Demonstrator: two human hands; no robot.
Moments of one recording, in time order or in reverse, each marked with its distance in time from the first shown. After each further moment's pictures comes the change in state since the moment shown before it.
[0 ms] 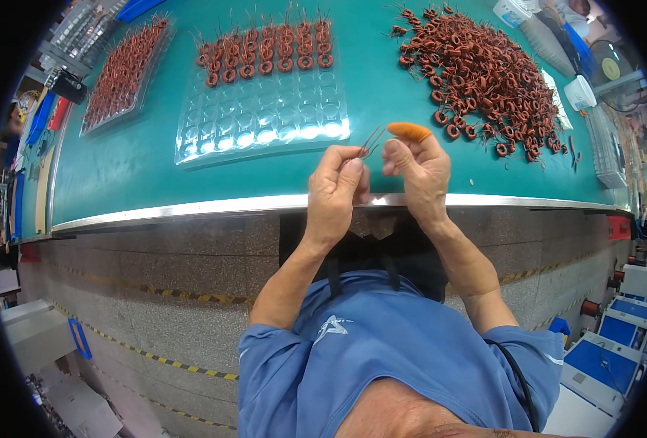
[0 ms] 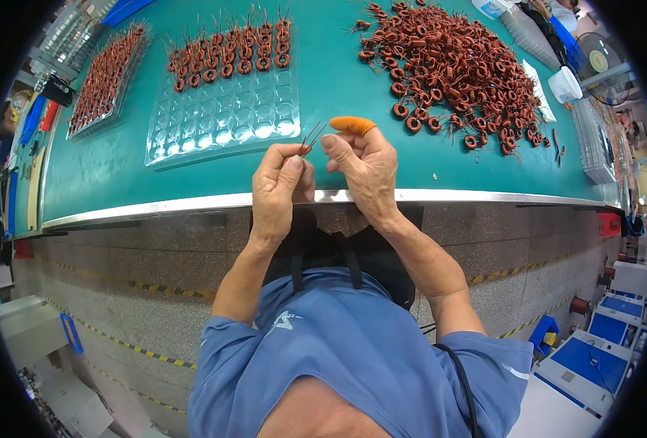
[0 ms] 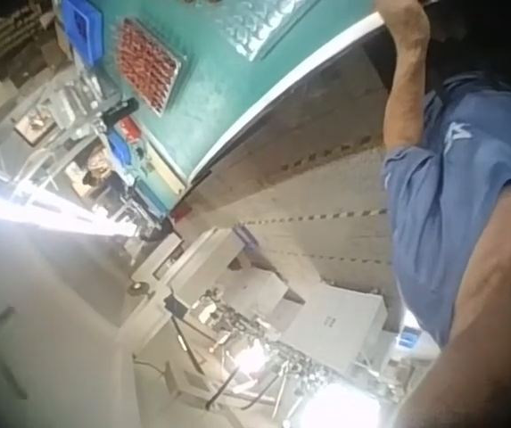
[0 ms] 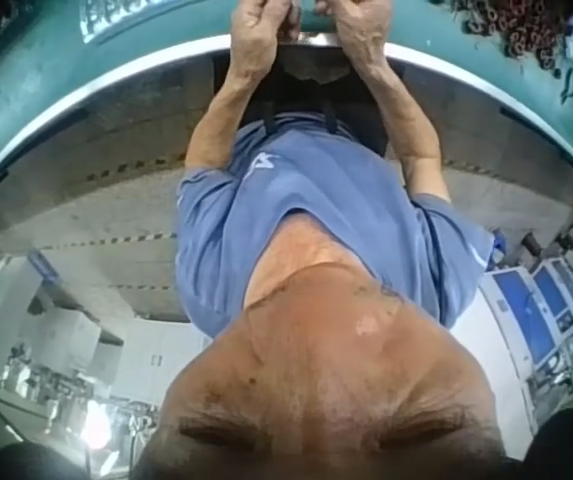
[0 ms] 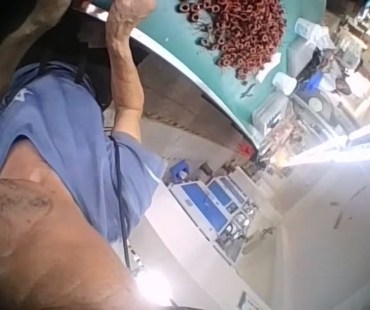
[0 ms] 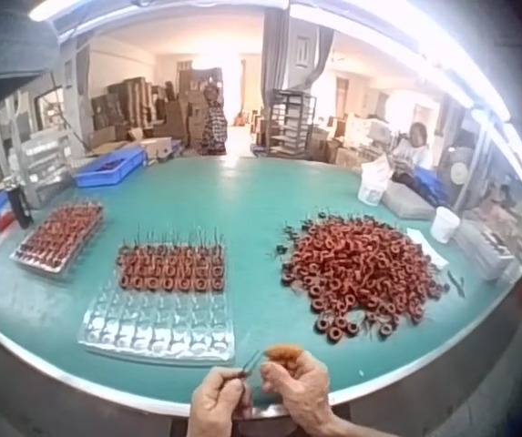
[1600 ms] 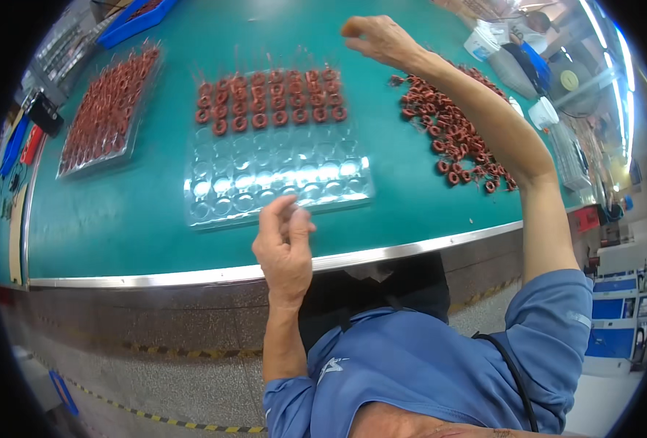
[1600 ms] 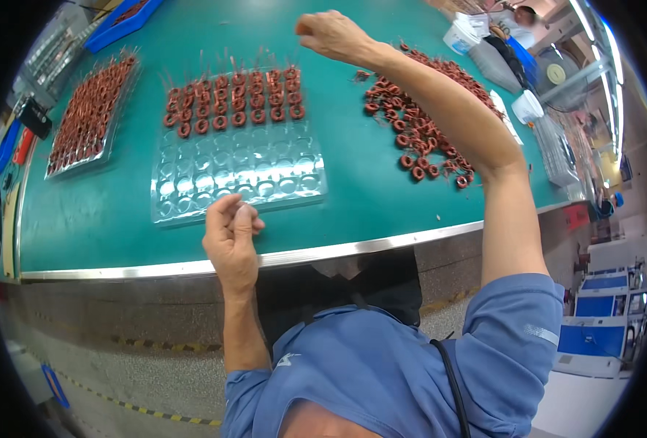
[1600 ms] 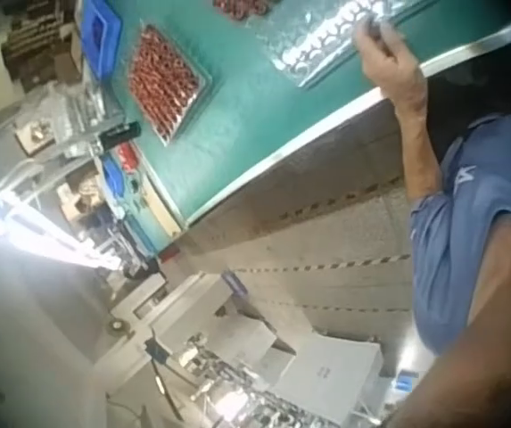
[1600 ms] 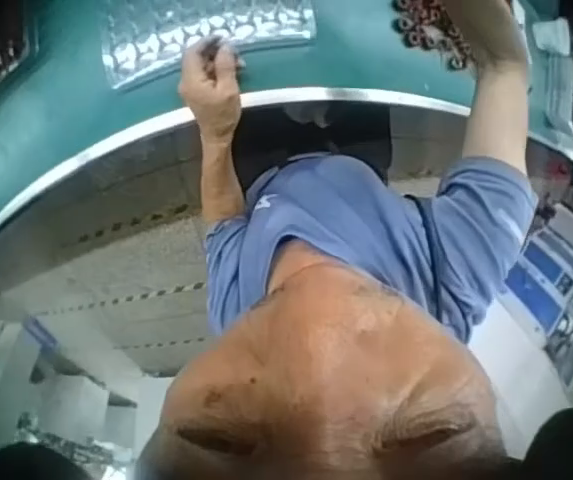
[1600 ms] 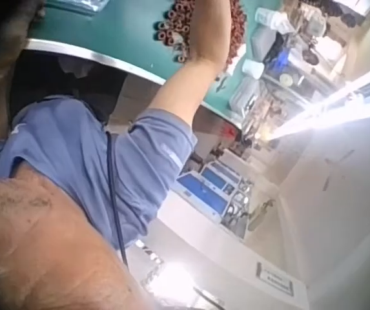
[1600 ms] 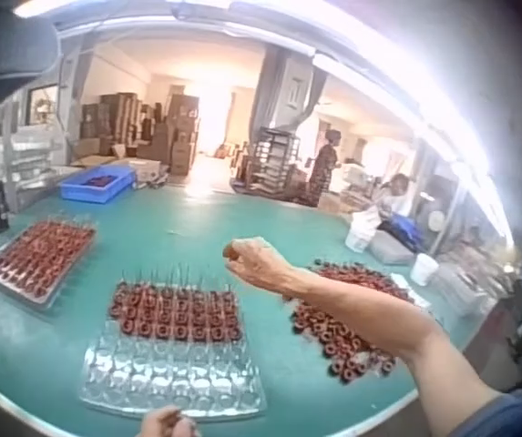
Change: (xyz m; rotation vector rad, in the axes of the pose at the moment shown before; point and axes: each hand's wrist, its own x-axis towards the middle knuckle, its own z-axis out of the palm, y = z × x) left_hand 0.007 0.033 -0.098 0.334 0.359 0.297; right_hand 0.291 -0.056 0.073 -1.368 -0.442 -0.818
